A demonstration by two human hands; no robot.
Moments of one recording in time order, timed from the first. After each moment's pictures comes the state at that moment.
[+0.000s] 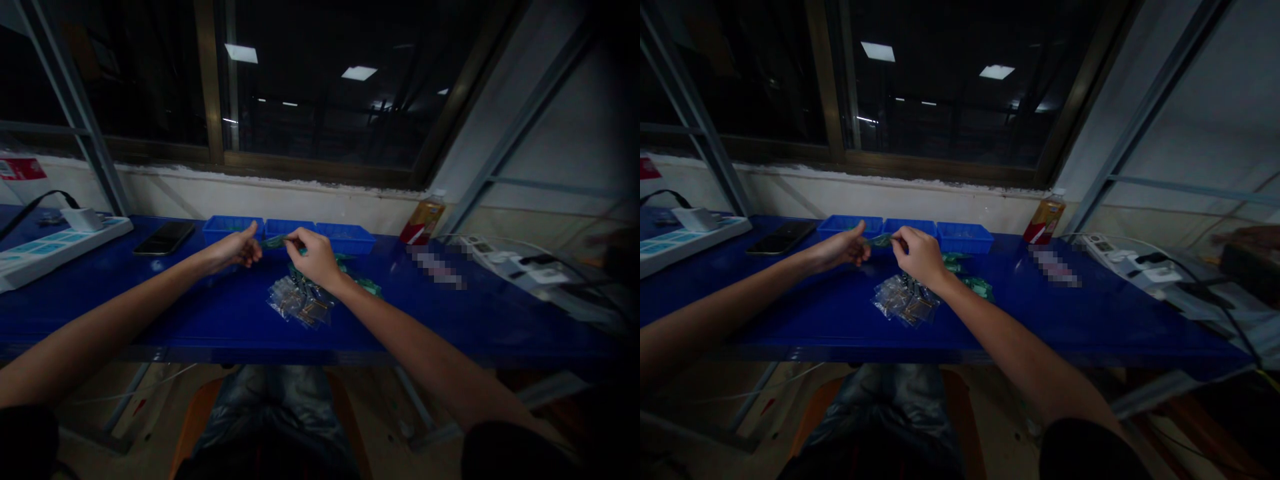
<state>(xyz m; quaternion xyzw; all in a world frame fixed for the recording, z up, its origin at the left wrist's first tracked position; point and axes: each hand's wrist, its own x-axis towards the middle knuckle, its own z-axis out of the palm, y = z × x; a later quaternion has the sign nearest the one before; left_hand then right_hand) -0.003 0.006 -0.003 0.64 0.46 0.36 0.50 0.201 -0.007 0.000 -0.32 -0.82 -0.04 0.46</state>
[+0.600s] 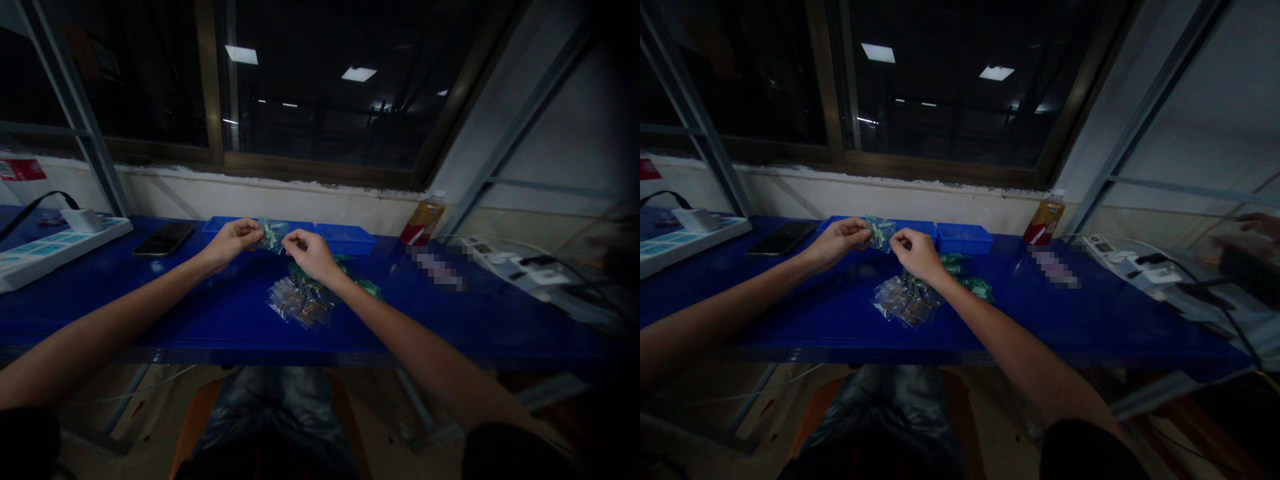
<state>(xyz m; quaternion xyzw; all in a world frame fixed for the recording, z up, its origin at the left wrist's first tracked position) 0.005 -0.001 0.004 0.64 0.35 0.53 0.44 0.195 -0.006 0.005 -0.36 -0.78 0.23 0.45</state>
